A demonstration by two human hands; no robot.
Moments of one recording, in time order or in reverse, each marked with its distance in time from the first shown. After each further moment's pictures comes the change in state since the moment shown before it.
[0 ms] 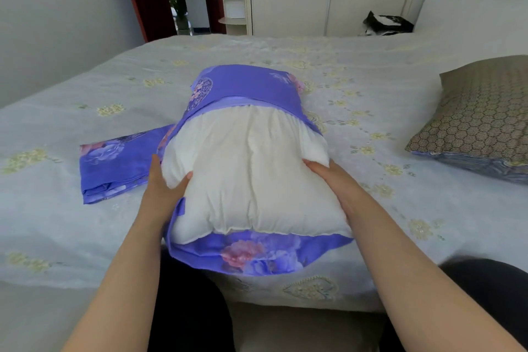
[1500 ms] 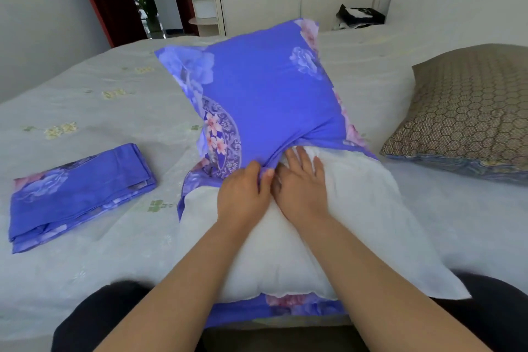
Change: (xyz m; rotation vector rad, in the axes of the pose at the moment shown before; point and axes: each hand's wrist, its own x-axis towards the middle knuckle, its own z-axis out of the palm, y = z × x) left_hand -0.014 0.072 0.189 0.459 -0.033 0.637; right_hand 0.061 0.033 -0.004 -1.233 0.496 -0.476
